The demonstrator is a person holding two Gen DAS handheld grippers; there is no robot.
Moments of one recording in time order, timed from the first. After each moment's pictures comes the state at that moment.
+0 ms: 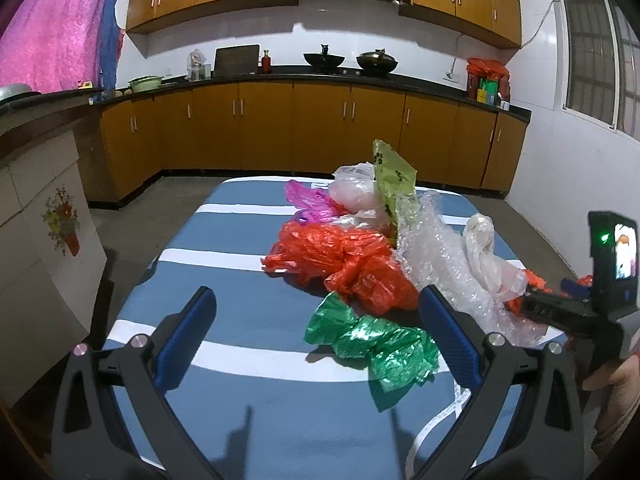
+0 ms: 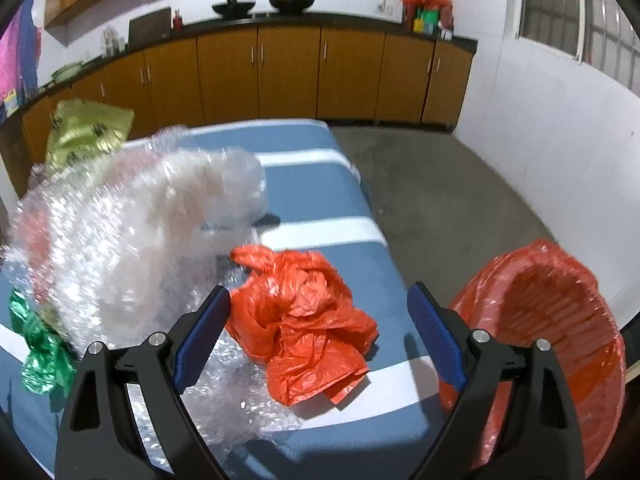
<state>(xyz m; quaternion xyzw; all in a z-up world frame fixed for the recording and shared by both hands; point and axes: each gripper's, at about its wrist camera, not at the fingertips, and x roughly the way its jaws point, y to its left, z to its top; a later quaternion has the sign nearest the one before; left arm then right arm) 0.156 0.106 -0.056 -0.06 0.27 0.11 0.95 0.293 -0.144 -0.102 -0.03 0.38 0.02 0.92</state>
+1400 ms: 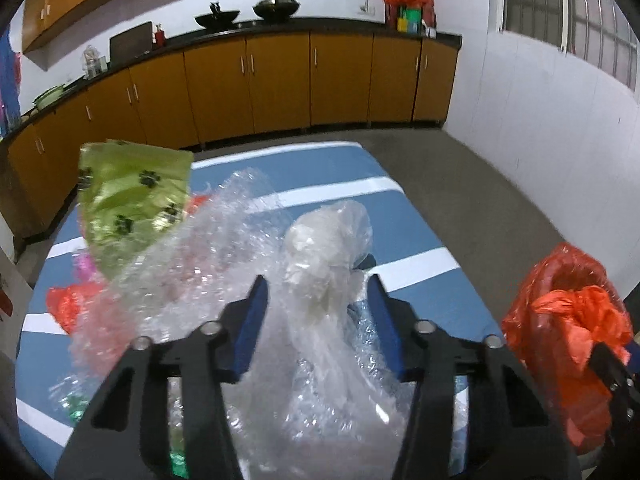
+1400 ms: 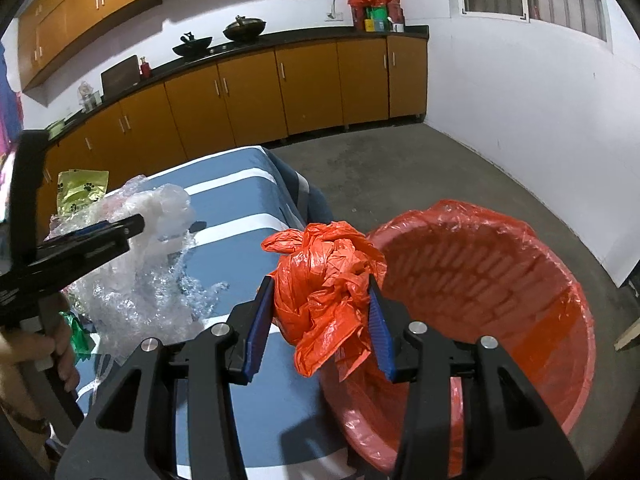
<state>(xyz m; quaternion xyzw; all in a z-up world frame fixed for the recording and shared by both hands) 0.331 -0.040 -0.087 0.01 0.37 -0.02 0.93 0.226 -0.255 -0.071 0.06 0.35 -0.01 0.94</state>
